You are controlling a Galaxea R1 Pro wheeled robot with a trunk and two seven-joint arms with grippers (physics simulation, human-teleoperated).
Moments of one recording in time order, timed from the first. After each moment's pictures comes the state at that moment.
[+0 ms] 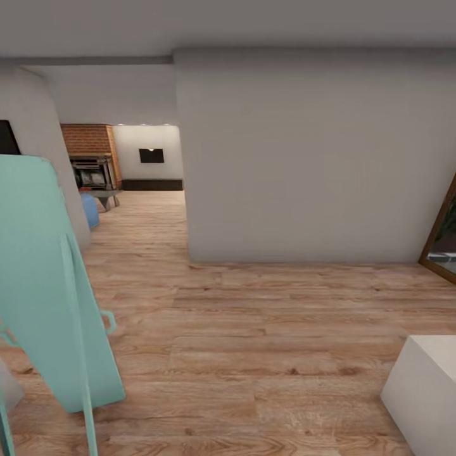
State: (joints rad) left arm -0.27 0.03 -0.05 0.00 0.37 -0.01 0.03; right arm -0.23 0.01 0.73 0.03 -0.66 -0.16 -0.06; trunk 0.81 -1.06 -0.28
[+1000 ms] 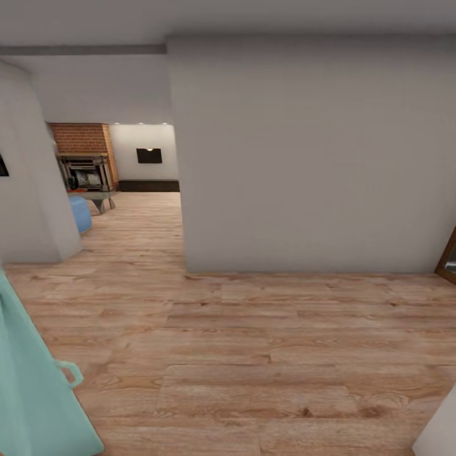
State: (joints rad) left arm -0.27 0.03 -0.05 0.00 0.37 -0.01 0.03; right arm -0.23 0.01 0.73 0.03 -0.66 -0.16 -0.06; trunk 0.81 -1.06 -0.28
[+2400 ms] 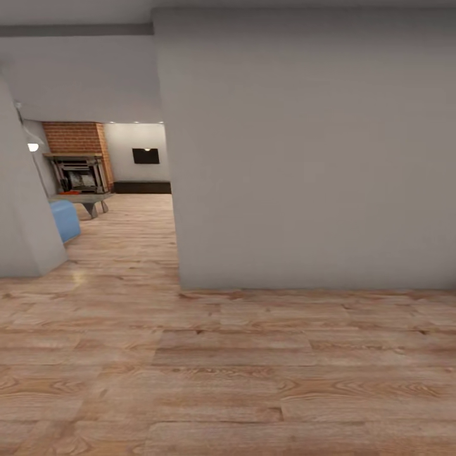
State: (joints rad) left arm -0.27 0.03 -0.05 0.00 0.37 -0.01 0.03; right arm -0.23 0.00 0.73 0.03 -0.66 -0.15 -0.06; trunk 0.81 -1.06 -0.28
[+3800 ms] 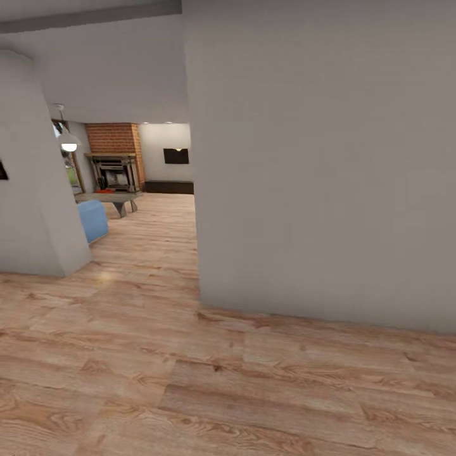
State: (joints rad) left arm -0.27 0.03 -0.05 0.00 0.37 -0.01 0.03; right arm -0.23 0.00 0.73 0.03 -0.66 -0.16 -0.06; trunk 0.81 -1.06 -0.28
